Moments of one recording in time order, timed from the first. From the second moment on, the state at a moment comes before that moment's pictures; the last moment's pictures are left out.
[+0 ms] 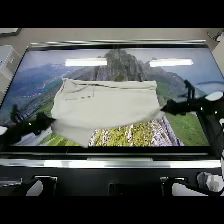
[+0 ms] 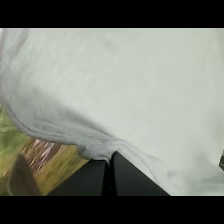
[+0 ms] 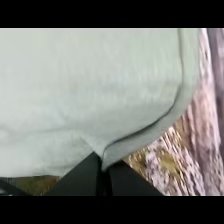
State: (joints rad) left arm 0.35 -0.94 0.57 0.61 -0.88 -1.38; right arm -0.28 -1.41 1.13 -0.86 1.20 1.12
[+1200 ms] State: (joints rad) left arm 0.34 -0.89 1.88 1.13 -1.15 -1.60; right arm 0.01 -1.04 2.05 -1.34 1.28 1.63
